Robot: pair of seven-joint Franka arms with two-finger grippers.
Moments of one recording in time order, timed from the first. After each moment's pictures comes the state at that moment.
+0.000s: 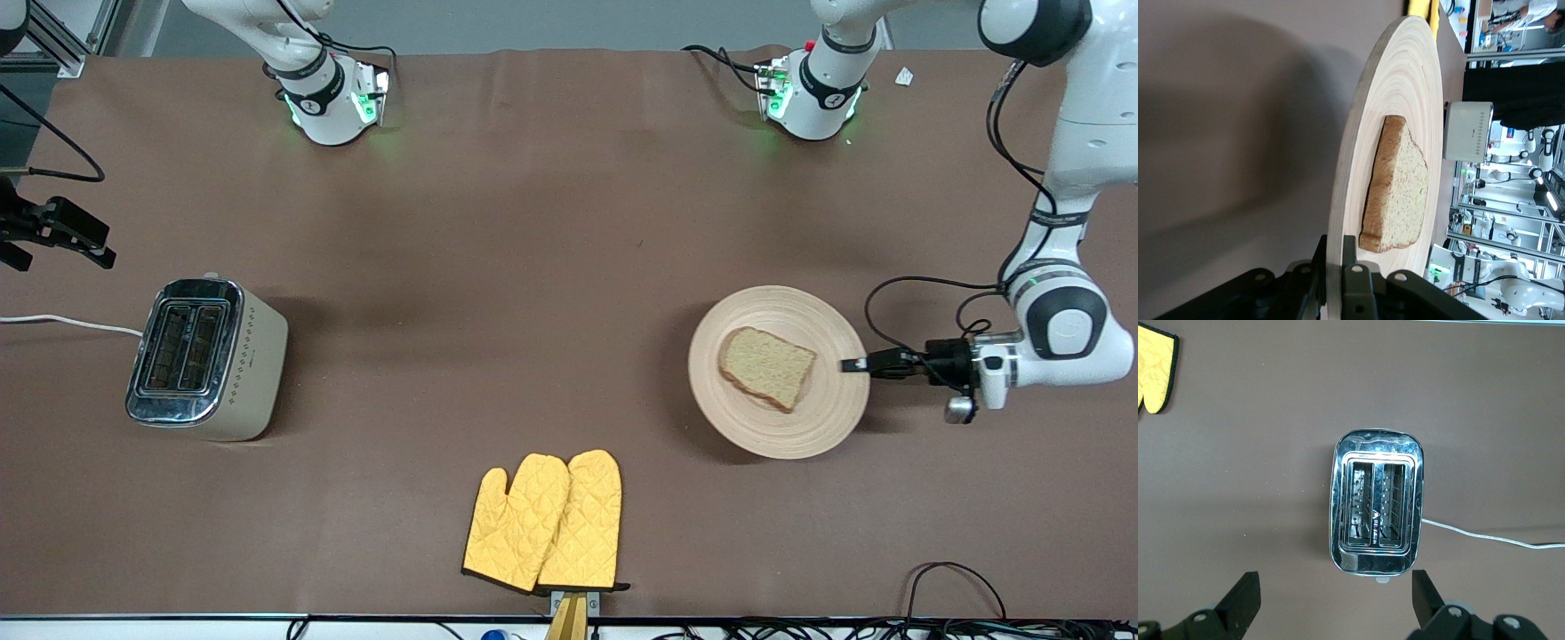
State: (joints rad) left arm 0.42 0.77 -0.12 -1.65 -0.92 1.72 0.84; right arm -0.05 -0.01 -0.01 -1.60 -0.02 1.68 -0.10
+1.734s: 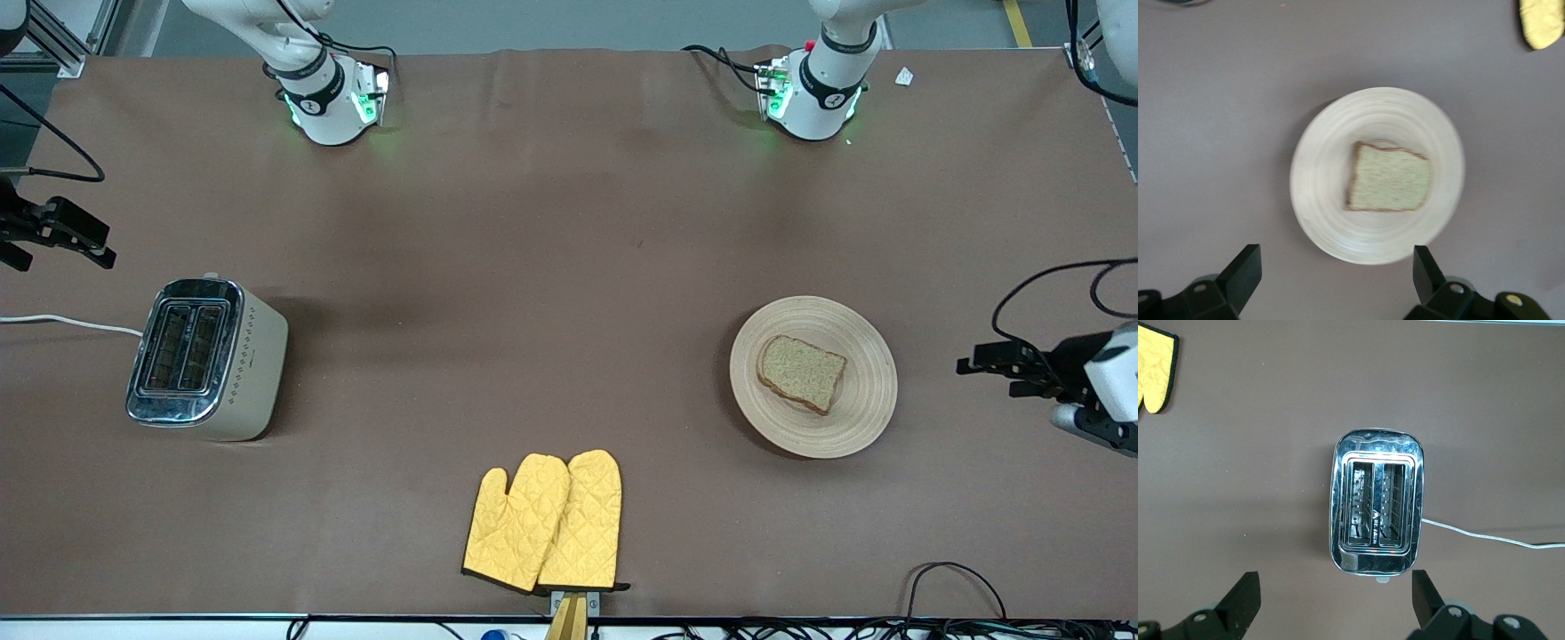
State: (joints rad) left arm 0.19 0.48 -0.15 -1.26 -0.15 1.61 0.36; right arm -0.05 -0.01 -0.01 -1.60 -0.02 1.68 -0.10
